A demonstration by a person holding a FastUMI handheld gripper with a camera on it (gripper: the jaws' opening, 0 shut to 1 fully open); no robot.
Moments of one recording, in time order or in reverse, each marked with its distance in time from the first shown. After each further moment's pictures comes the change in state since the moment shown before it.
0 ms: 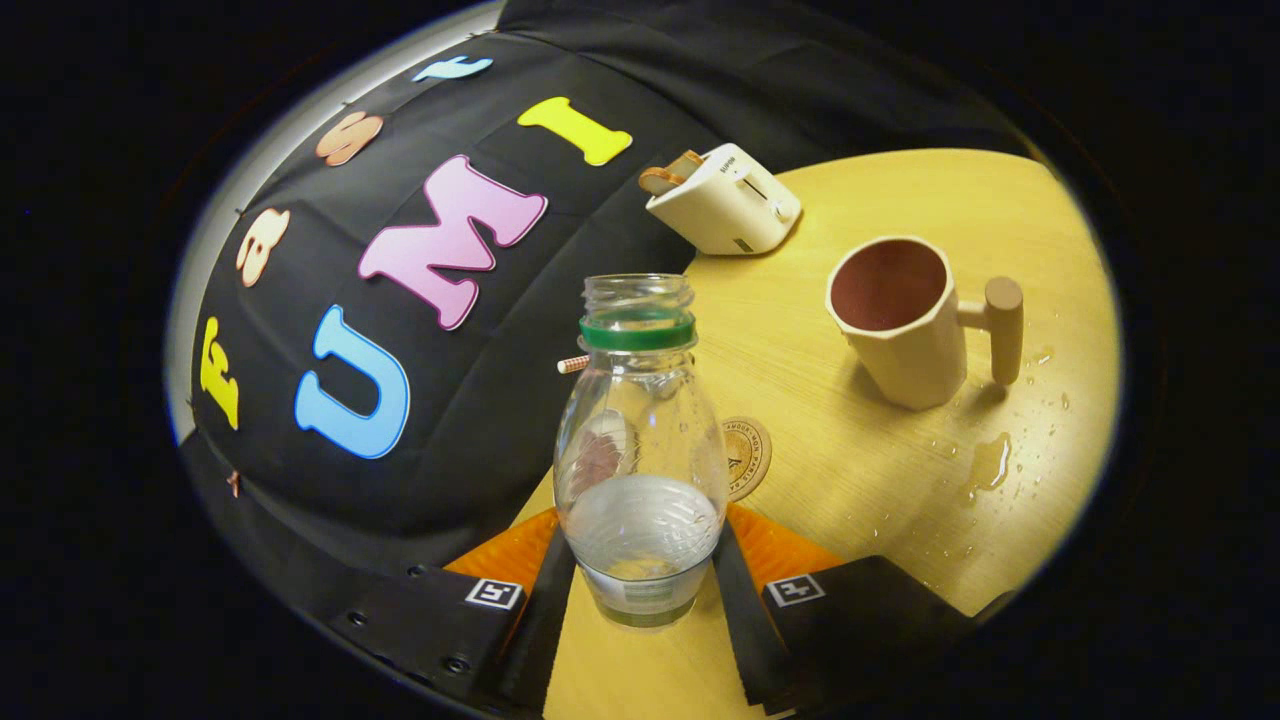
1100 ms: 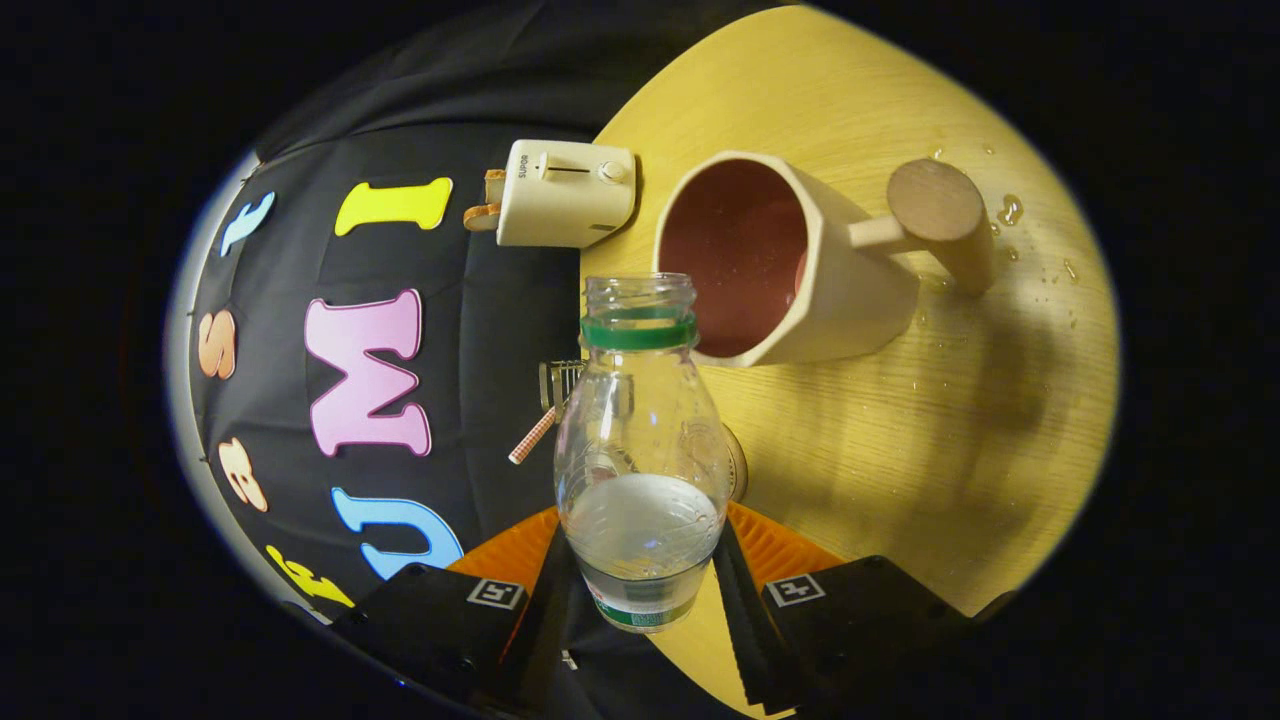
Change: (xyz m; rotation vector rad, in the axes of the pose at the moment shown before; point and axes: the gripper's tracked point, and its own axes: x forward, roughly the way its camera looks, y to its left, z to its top) arm 0.023 -0.048 0.045 0.566 0.082 -0.033
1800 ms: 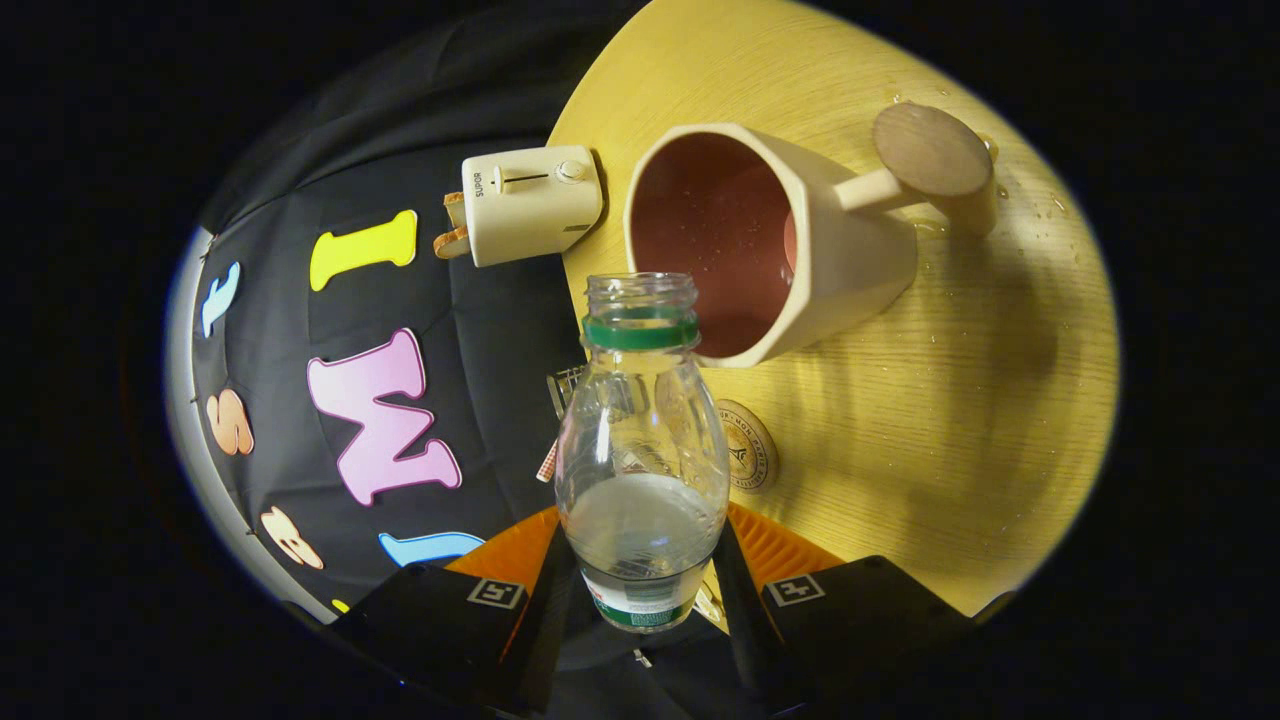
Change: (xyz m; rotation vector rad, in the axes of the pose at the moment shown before) arm 0.005 0.014 0.002 0.188 0.041 0.019
